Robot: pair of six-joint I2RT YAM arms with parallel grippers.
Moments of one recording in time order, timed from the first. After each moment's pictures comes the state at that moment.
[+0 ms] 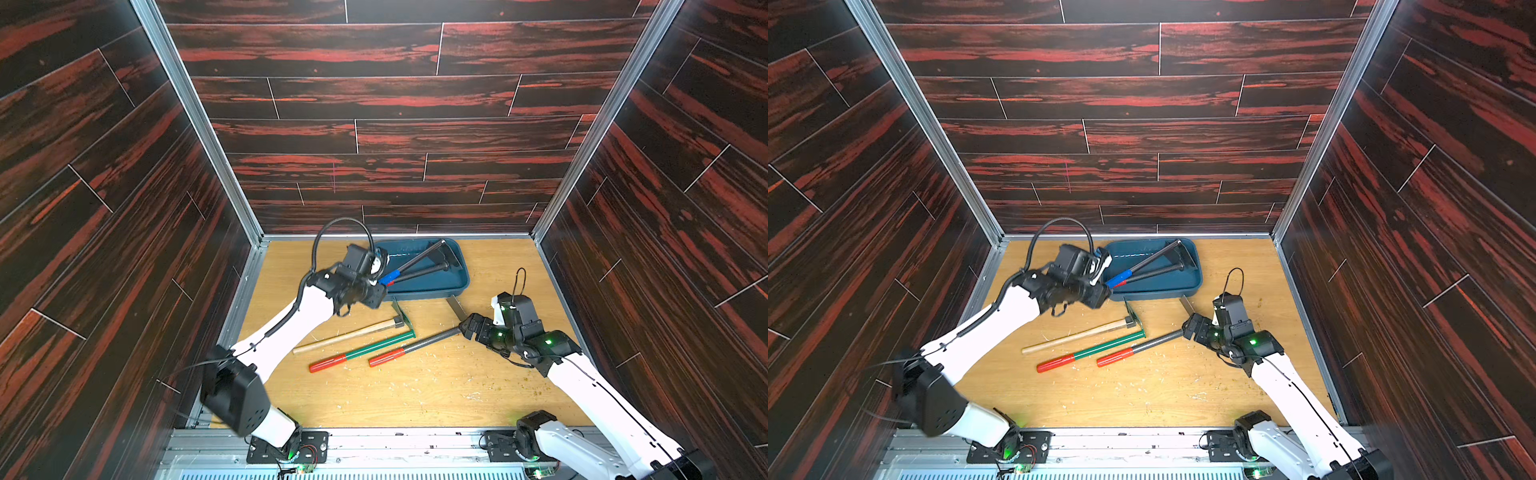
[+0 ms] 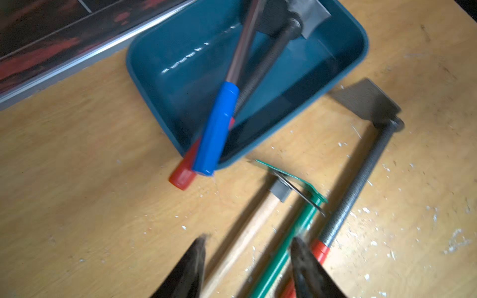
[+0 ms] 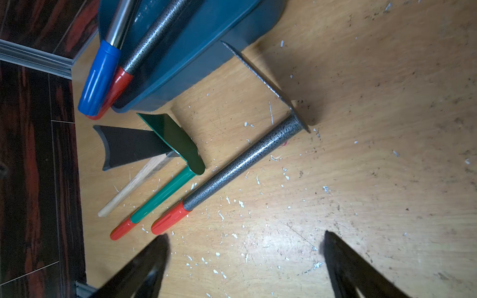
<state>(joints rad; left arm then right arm) -0.58 1.50 1.32 -0.69 0.05 -0.02 0.40 0.98 0.76 -0.68 -0.16 0.72</state>
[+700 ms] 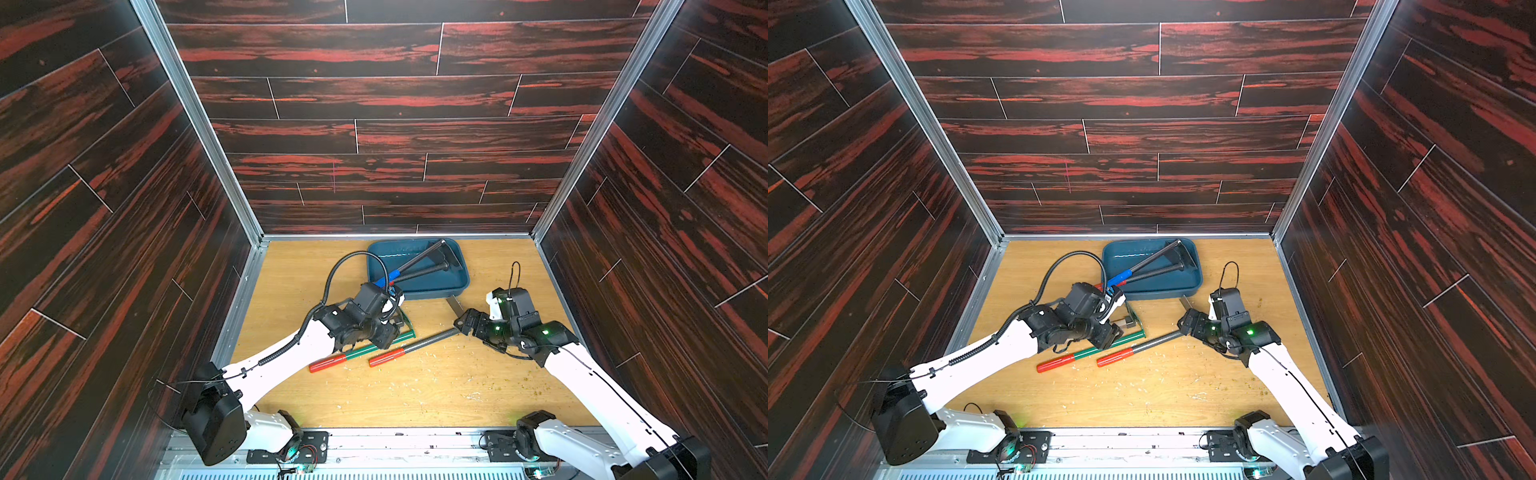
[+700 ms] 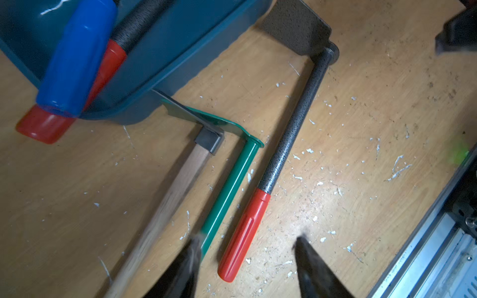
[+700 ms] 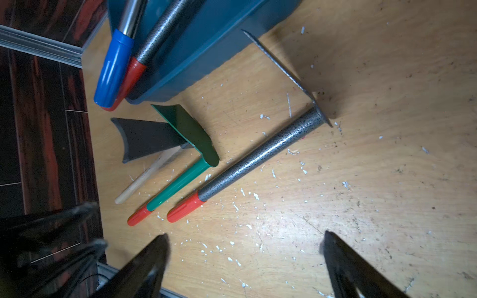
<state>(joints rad) -0.76 1.37 1.07 -0.61 0.09 -0.09 0.40 1.04 0.85 -0.72 -0.23 0.72</state>
